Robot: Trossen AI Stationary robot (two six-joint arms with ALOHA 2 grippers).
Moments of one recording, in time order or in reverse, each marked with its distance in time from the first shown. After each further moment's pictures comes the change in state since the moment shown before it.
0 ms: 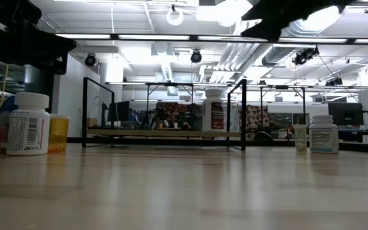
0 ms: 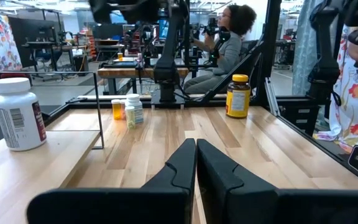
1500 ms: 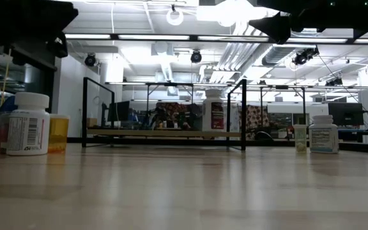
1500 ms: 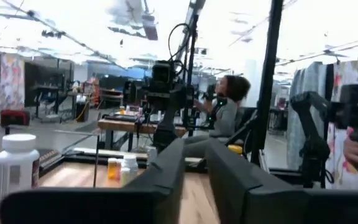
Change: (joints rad) left arm 0.000 0.045 0.011 0.292 -0.044 -0.114; right arm 0.163 -0.096 -0.325 0.508 -0.004 -0.002
